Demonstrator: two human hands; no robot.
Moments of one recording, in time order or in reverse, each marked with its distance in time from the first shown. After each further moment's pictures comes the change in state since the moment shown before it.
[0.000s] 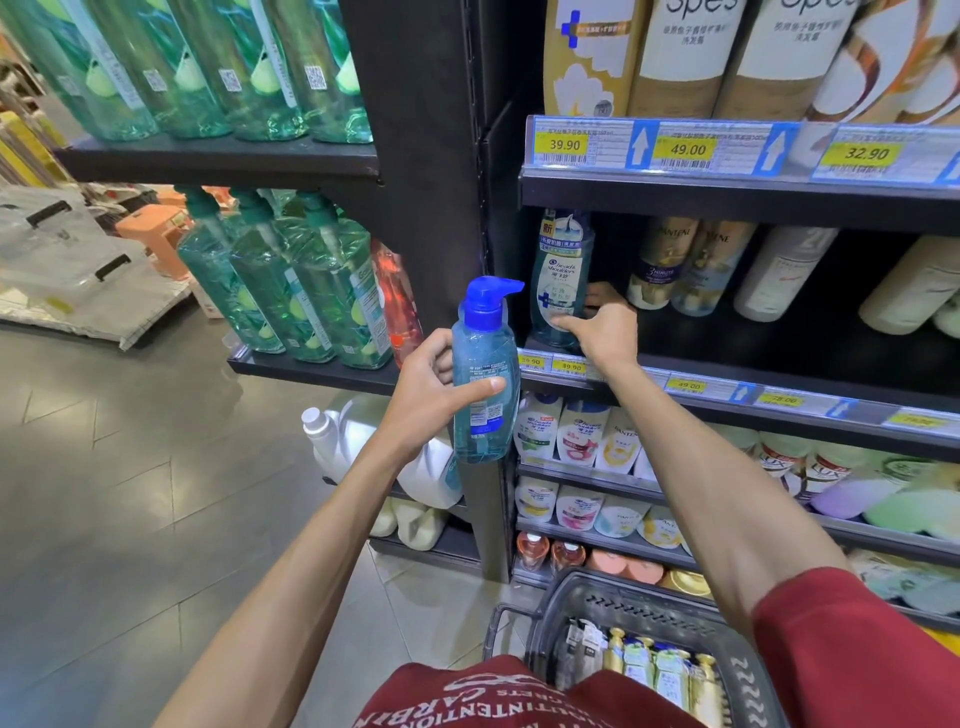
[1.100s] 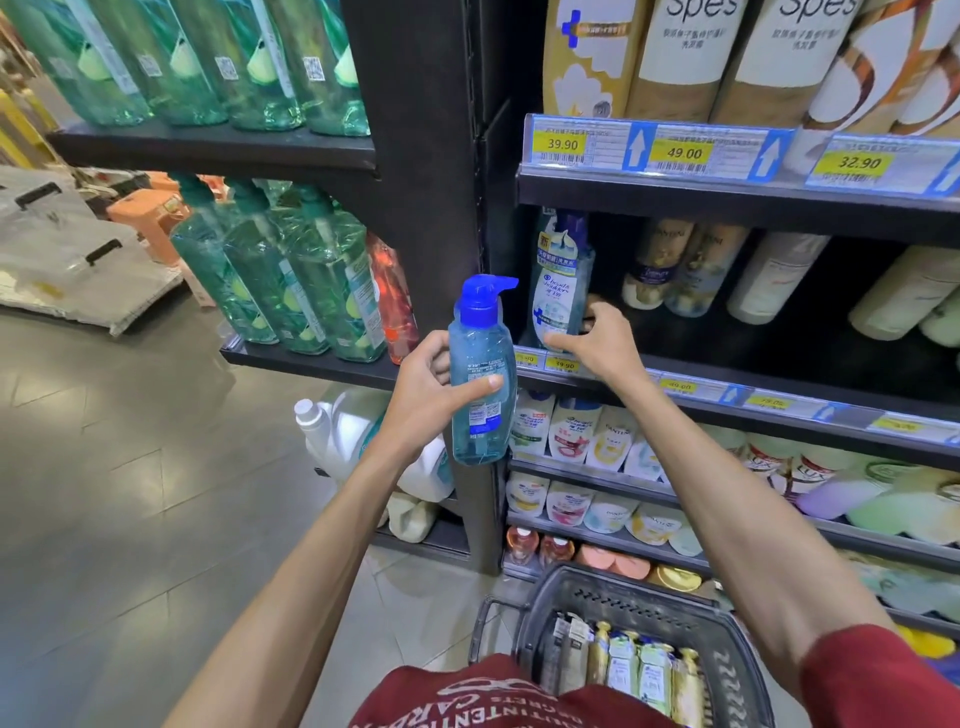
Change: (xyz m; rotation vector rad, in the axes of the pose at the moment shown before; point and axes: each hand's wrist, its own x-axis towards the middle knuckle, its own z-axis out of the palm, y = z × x) left_hand -0.005 -0.005 0.010 -0.063 0.044 -0.017; right_hand -0.017 0.008 -0.013 0.023 -0.168 -0.113
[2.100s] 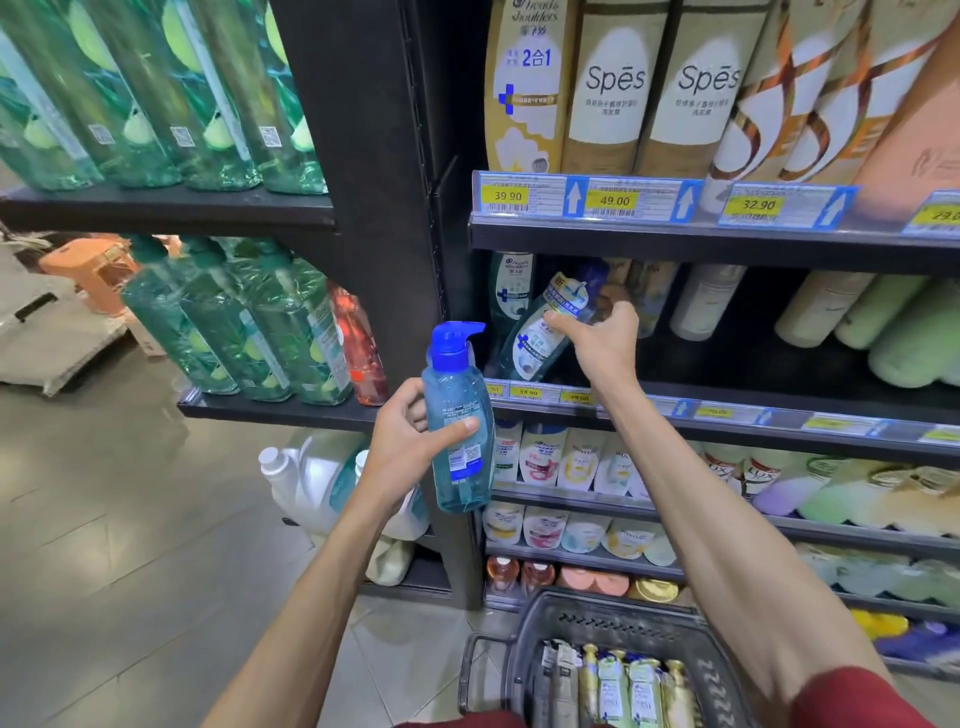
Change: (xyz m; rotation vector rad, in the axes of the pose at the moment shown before) left_hand -0.009 -0.001 0.007 -0.084 -0.040 -0.018; right_hand -0.014 -0.029 -0.040 0.411 0.394 0.076
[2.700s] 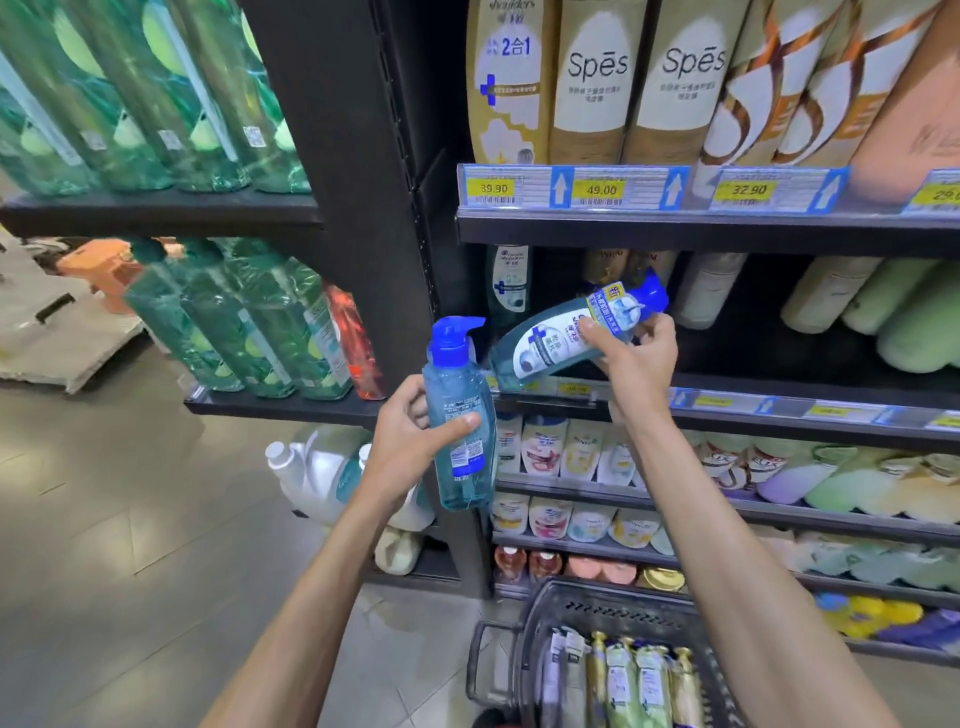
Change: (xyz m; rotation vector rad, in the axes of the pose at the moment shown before) left_hand -0.004 0.004 0.010 0.002 0.000 -0.018; right_hand -0.036 0.004 -0.035 0.392 0.080 0.060
